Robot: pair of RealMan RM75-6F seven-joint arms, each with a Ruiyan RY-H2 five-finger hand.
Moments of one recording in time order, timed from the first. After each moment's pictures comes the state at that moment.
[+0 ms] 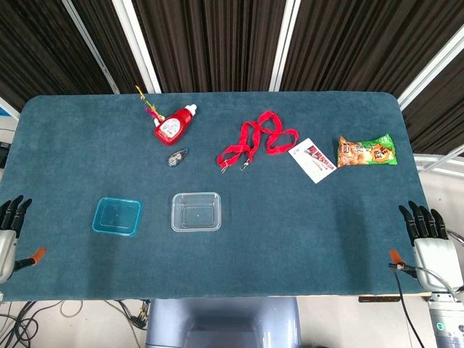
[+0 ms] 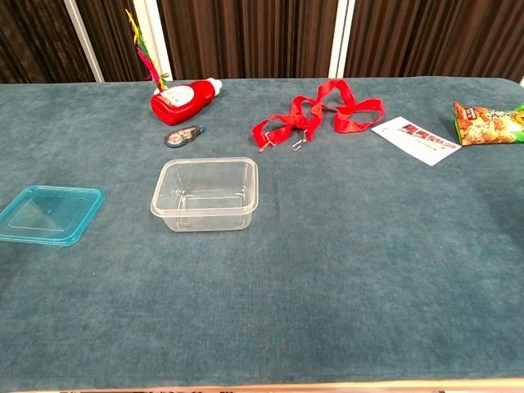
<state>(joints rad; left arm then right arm) -0.08 -1.10 -0.05 -1.68 1.40 1.45 0.18 0.07 -1.16 0.08 -1.60 -1.49 1.52 -0.11</state>
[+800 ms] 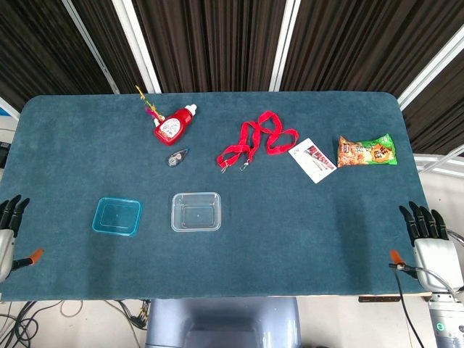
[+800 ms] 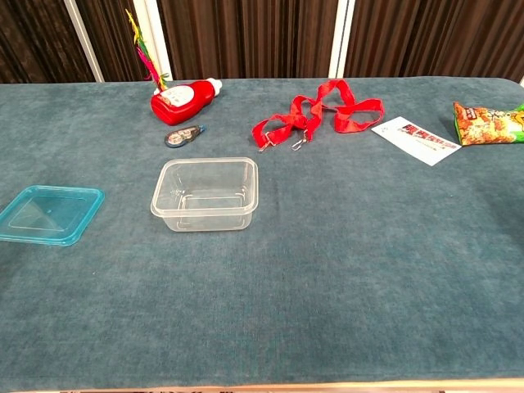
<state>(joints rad) -0.09 -1.09 -0.05 -1.67 1.39 1.44 0.16 0.07 -1.15 0.08 -1.61 -1.49 1.51 -0.12</state>
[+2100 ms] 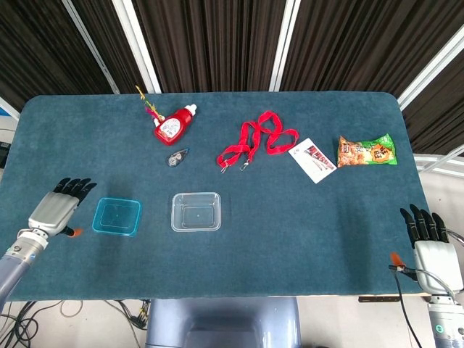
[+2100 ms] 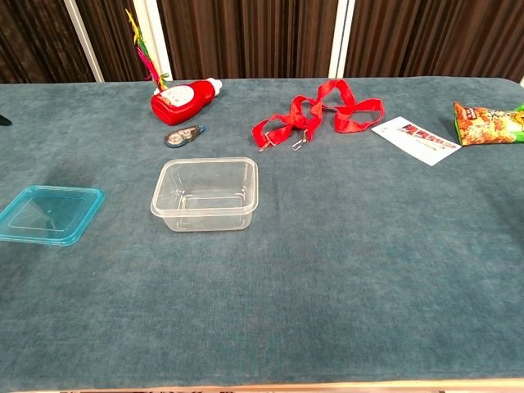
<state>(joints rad) -0.48 -1.15 -0.05 -1.38 1.42 0.85 0.04 0.06 -1.15 0.08 -1.63 -1.47 1.51 -0.14</state>
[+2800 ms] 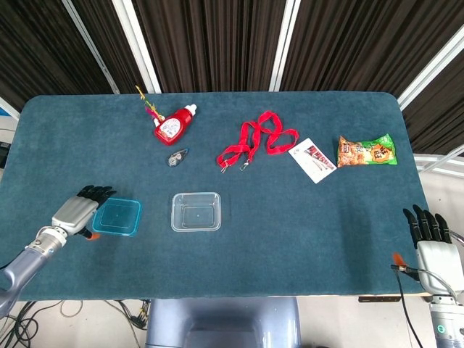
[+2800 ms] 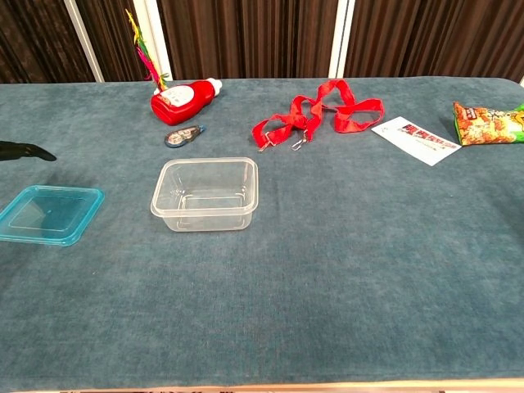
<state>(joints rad) -0.56 -1.31 0.03 -1.15 1.57 0.83 -0.27 0.05 -1.15 0.08 -1.64 -1.45 1.50 -0.15</state>
